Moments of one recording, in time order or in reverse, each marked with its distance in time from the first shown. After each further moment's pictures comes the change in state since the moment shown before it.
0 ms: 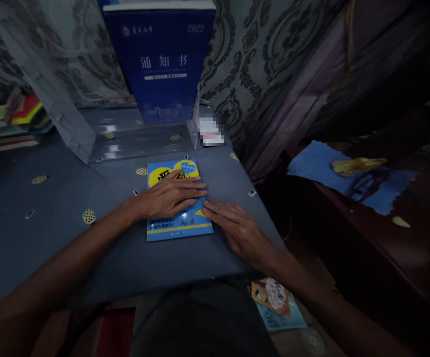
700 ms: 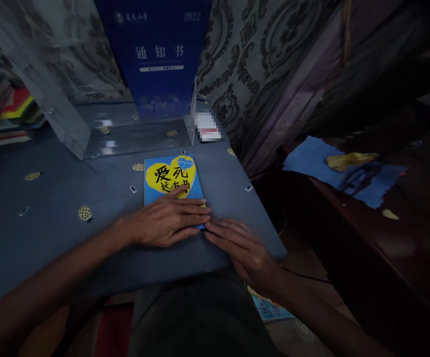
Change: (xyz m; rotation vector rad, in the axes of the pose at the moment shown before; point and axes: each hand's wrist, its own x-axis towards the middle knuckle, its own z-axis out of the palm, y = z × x) left_hand -0.019 0.050 0.003 -0.027 -0.025 0.153; right_hand -0.032 -0.033 0.002 0.056 0.129 -0.063
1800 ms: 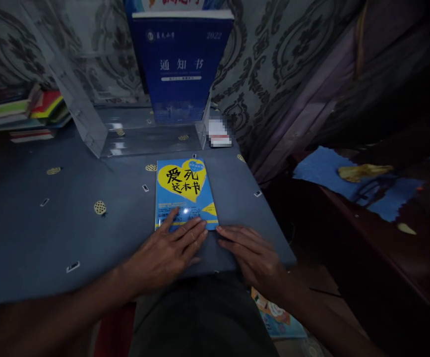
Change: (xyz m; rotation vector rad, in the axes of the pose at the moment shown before) left_hand -0.038 0.059 0.042 0.517 0.219 -0.147; right_hand 0.006 -0.005 -0.004 -0.056 0.017 -0.020
